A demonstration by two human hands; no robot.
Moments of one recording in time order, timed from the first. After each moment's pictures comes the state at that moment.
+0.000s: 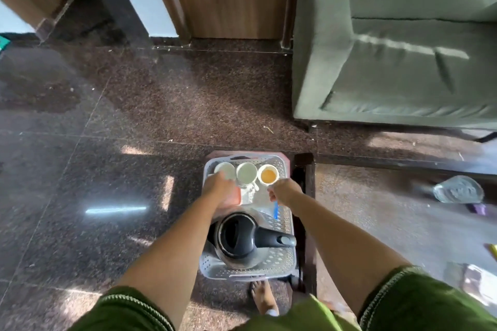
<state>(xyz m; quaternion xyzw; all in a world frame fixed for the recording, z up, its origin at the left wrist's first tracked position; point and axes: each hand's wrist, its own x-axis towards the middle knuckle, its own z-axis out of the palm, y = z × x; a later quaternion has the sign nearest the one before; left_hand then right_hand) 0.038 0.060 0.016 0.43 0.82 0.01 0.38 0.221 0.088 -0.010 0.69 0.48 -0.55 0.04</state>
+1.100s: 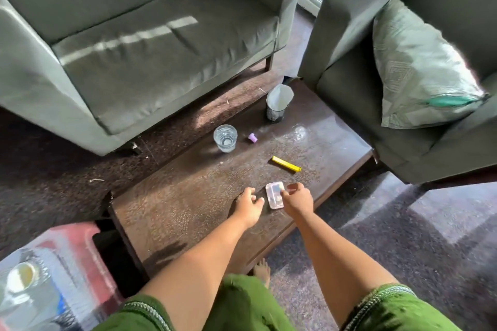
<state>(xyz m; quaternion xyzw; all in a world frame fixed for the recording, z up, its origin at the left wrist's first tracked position) 0.655 -0.041 -0.033 0.62 0.55 -0.07 0.56 0.779 -0.112 -0.059 0.90 0.11 -0.35 -0.22</state>
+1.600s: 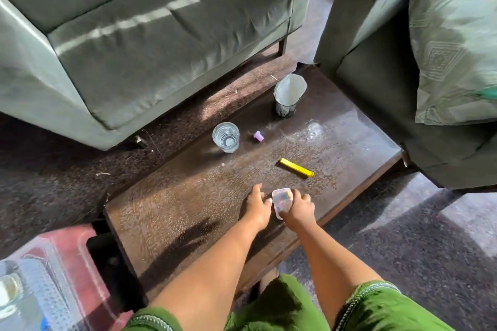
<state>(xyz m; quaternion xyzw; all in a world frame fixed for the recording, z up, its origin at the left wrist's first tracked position) 0.711 -0.023 -0.089 0.58 0.59 -0.07 0.56 0.803 -0.096 -0.143 0.89 0.22 -0.39 -0.06</state>
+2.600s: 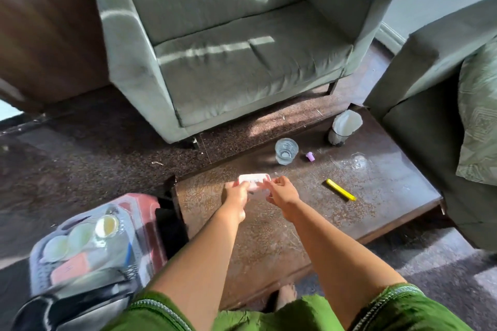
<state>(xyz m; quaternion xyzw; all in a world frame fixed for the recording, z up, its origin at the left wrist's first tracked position) 0.541 0.047 0.002 0.26 0.69 0.21 0.63 0.659 0.009 -0.007 0.74 0.15 -0.55 -0.36</state>
